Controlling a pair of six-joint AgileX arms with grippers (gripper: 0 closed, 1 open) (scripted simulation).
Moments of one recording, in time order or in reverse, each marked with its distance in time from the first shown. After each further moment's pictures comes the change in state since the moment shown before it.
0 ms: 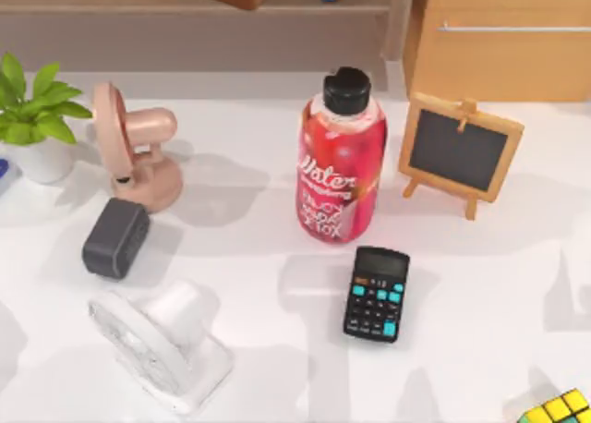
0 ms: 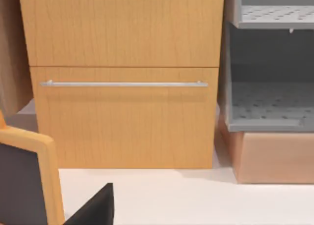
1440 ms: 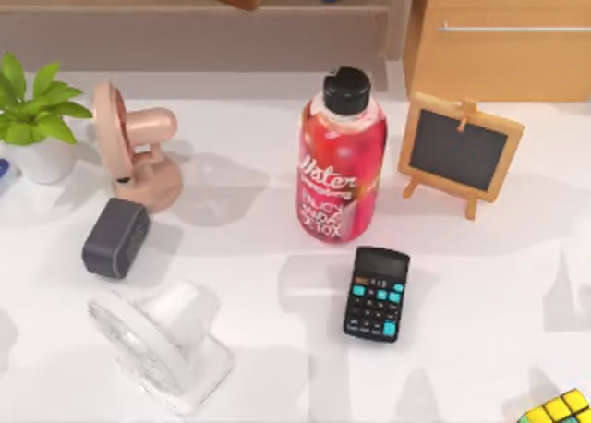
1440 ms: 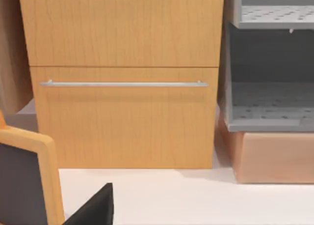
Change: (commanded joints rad) left arm 0.001 0.072 -0.055 0.128 0.000 0.002; right arm 0.000 0.000 0.000 0.000 0.000 0.000
